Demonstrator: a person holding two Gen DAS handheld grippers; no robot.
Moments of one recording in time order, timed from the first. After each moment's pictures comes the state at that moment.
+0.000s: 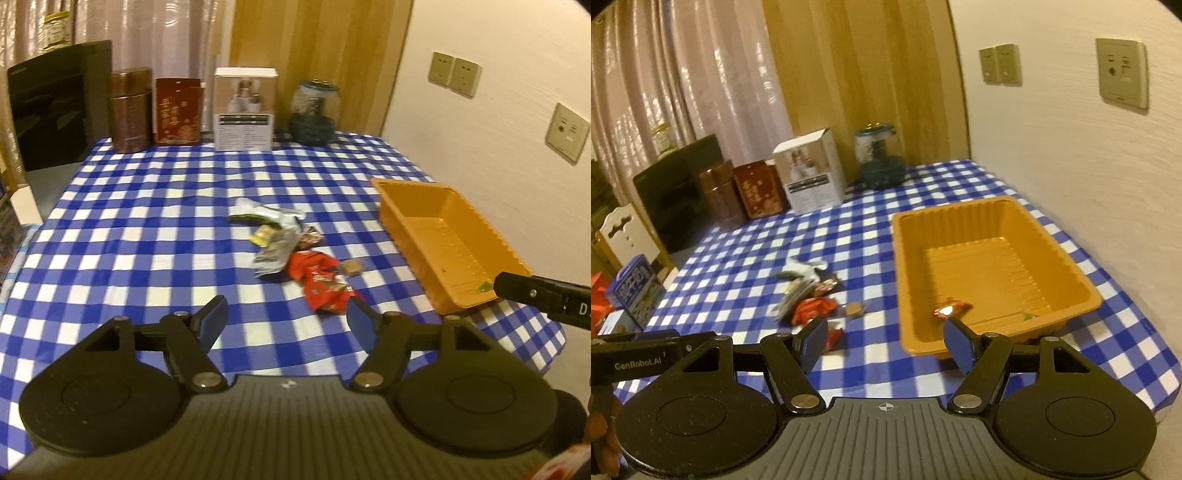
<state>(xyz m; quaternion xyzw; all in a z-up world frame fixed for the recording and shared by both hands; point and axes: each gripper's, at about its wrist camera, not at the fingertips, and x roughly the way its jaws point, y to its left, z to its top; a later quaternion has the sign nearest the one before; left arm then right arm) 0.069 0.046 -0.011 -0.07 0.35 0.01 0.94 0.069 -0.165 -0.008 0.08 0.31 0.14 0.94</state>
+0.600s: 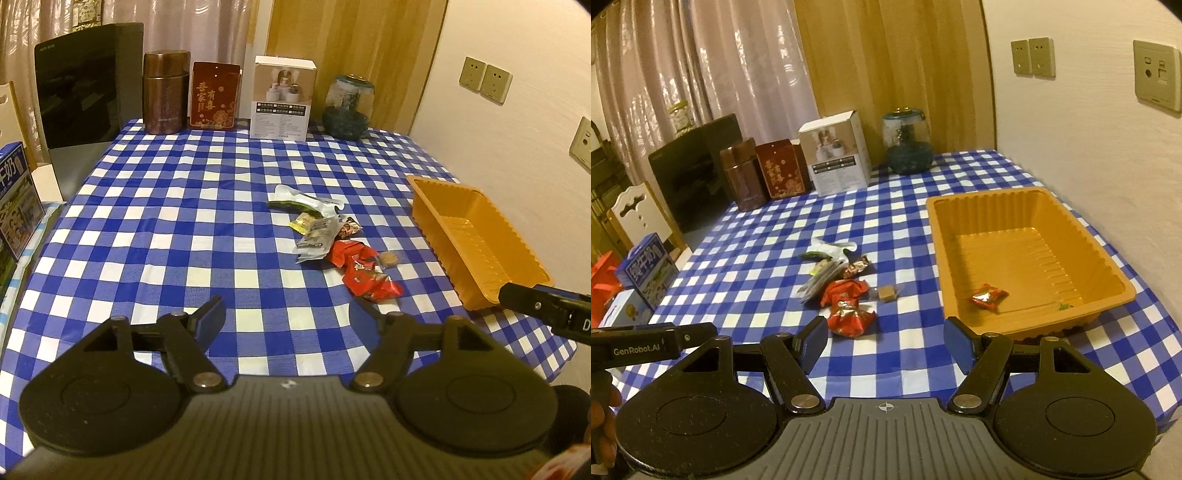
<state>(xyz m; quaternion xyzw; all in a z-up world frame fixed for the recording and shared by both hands) 0.057 0.080 -0.019 -0.09 0.36 0.04 0.93 0.070 -0.132 -0.017 0.07 0.32 0.16 0.93</state>
